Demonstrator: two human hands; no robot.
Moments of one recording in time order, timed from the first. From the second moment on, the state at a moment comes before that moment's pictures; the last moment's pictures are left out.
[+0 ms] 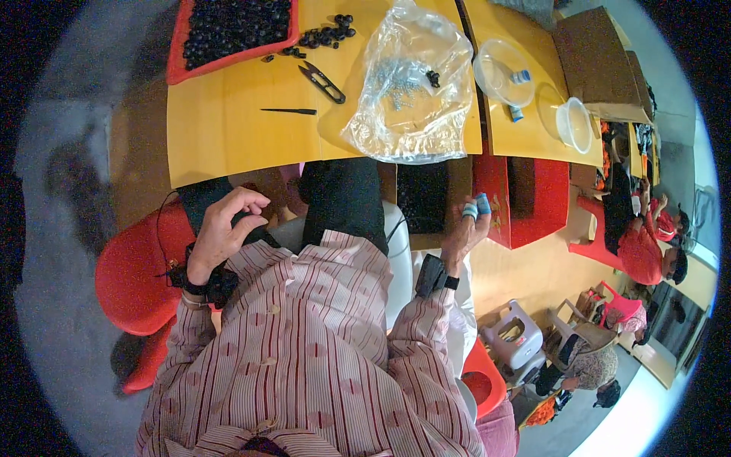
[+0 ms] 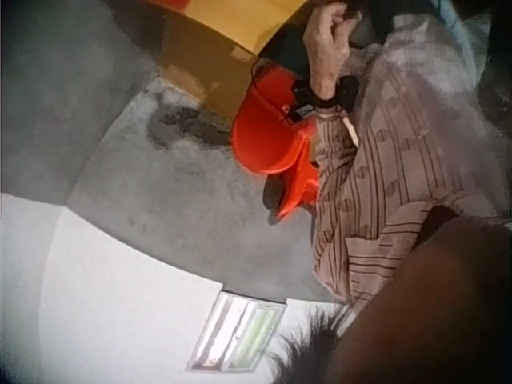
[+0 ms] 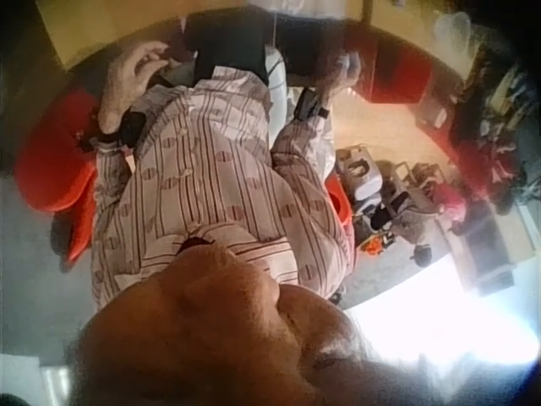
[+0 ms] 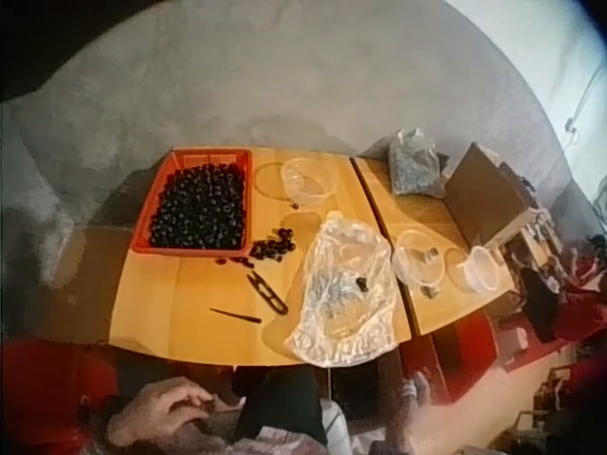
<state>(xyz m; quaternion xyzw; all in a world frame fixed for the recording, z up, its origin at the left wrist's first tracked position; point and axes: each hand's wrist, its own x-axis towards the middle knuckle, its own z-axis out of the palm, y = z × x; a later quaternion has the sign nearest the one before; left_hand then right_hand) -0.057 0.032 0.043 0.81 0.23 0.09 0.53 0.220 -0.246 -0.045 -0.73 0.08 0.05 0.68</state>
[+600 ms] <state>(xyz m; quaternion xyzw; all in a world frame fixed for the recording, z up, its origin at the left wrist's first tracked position) -0.059 0.025 0.037 0.81 0.21 0.08 0.54 0.222 -0.117 0.017 -0.83 -0.33 -0.02 0.45</state>
